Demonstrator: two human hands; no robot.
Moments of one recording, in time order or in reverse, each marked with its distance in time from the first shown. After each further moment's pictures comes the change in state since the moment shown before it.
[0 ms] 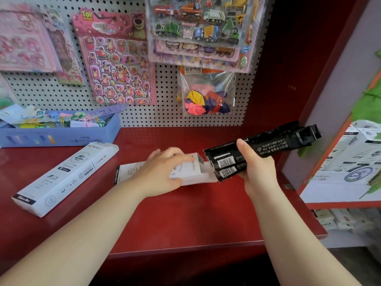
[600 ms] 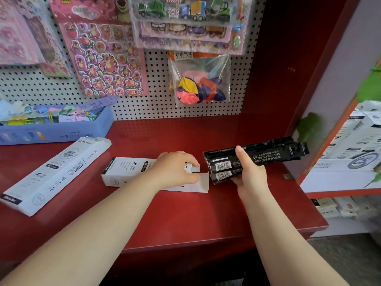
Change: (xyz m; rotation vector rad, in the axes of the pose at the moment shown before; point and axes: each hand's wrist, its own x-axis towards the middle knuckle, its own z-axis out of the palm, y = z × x) left_hand 0.031 0.027 0.027 -0.091 -0.126 -0.147; right_hand 0.012 0.037 -0.023 0.094 0.055 0.136
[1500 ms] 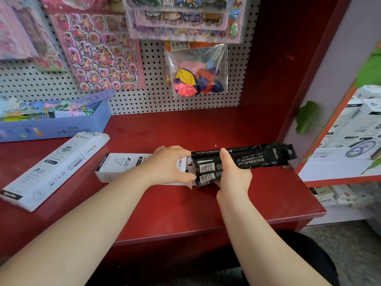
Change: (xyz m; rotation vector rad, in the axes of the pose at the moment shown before) left_hand -0.012 -0.009 -0.003 0.039 -0.029 0.047; right_hand -0.034 0.023 0.027 0.056 0.211 0.019
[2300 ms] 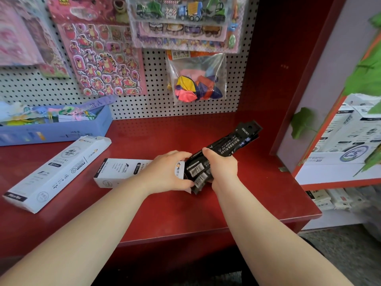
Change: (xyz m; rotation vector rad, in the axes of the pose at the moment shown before) left_hand -0.015 0.002 0.000 -0.139 0.047 0.001; right_hand 0.007 -0.009 0.022 -0.275 -0.102 0.035
